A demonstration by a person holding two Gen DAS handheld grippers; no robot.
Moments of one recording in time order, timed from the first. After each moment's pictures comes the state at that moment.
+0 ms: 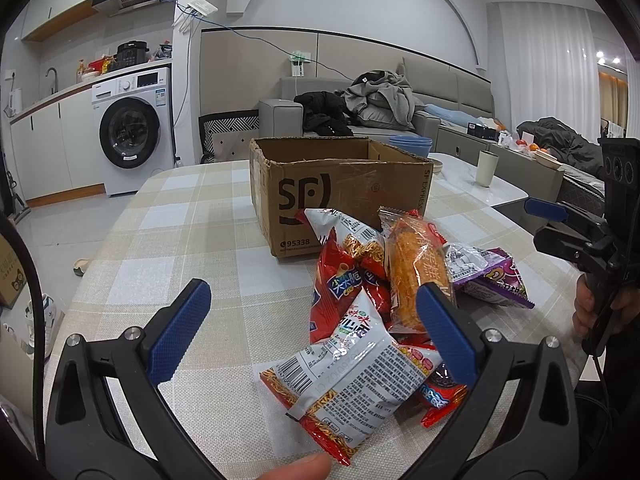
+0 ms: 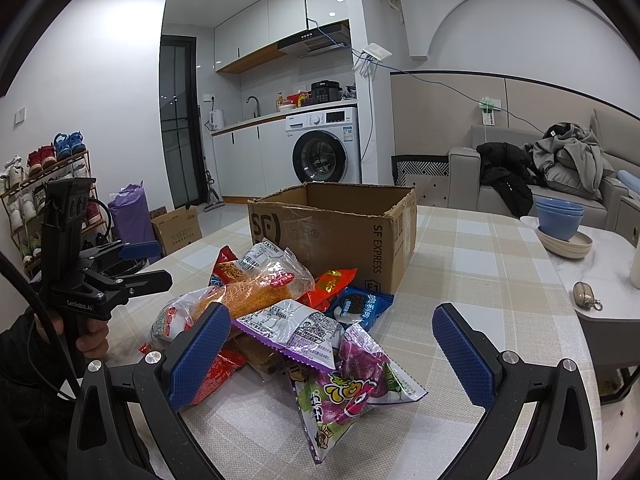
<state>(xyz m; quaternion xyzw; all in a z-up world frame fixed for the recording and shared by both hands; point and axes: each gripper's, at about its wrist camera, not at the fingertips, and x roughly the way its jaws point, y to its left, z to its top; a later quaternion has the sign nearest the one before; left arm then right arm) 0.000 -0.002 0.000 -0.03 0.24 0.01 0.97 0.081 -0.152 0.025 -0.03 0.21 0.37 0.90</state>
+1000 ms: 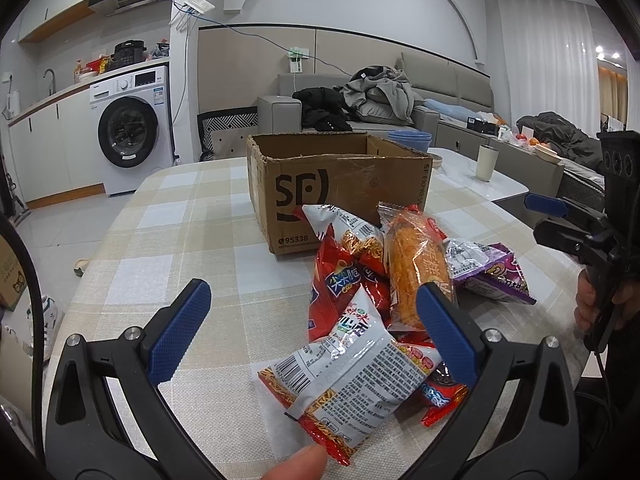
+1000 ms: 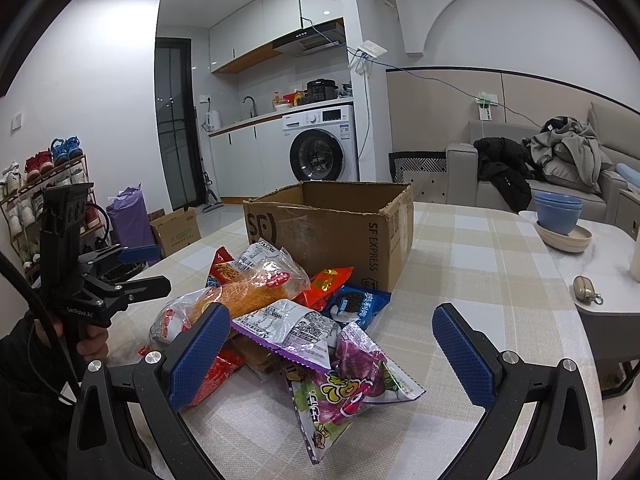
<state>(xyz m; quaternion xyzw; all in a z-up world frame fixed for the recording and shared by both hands) 0.001 -0.003 -0.003 -0.02 0.25 0.01 0.97 0.087 -0.155 0.022 -0.03 0.22 0.37 0.90</state>
